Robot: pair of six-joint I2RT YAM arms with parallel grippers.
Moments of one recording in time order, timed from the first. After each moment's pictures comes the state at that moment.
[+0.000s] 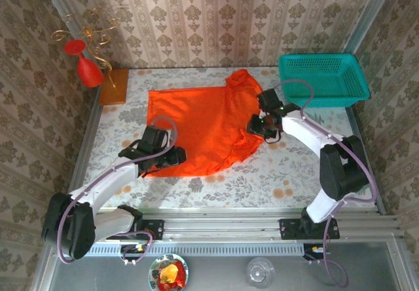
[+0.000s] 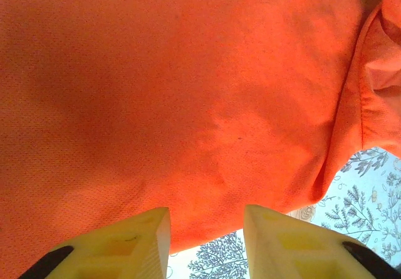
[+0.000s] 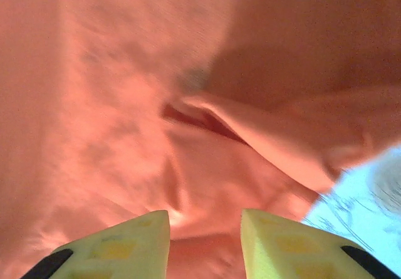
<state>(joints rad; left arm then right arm) -0.48 1.14 0.63 -0.44 0.28 -0.57 0.31 1.64 1.15 -0.66 -0.14 0.60</state>
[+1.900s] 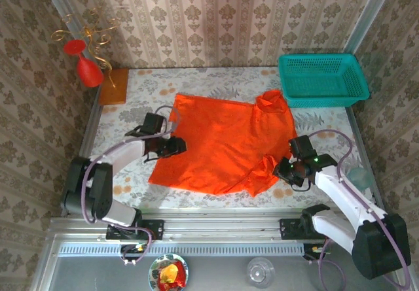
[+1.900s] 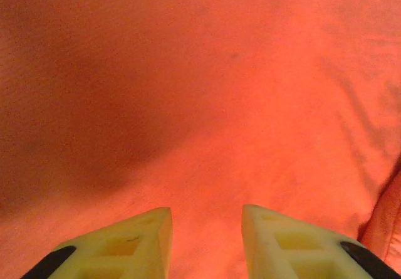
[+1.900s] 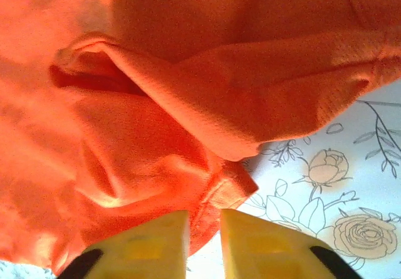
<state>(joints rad) -0.36 1.49 0.80 -0.38 0.46 -0.46 0.22 1.00 0.54 -0.77 -0.21 0.76</state>
